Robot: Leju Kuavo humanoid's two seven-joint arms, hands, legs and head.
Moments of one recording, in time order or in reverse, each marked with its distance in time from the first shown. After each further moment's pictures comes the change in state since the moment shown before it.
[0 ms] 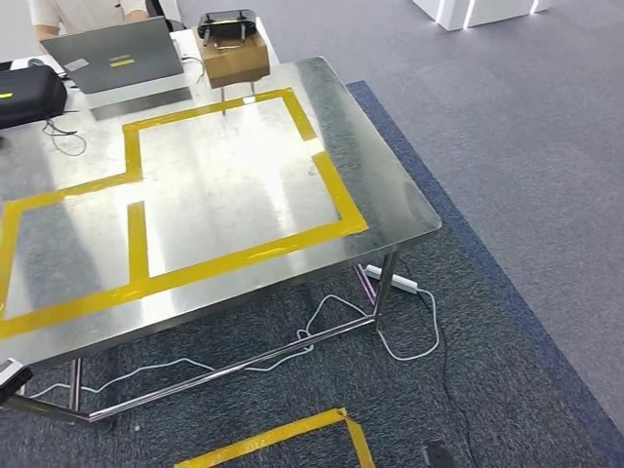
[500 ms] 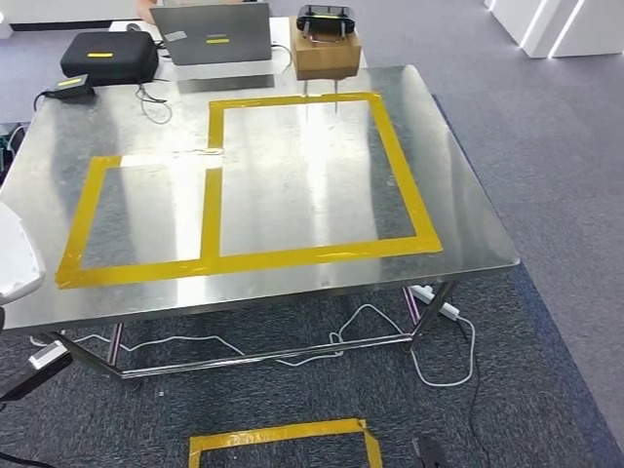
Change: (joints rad) left arm -0.101 0.070 -0.197 0.053 0.000 -0.058 -0.006; right arm -0.027 0.002 0.020 0.000 0.006 -0.005 0.025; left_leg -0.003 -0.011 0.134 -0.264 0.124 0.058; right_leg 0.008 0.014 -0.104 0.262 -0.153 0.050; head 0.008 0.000
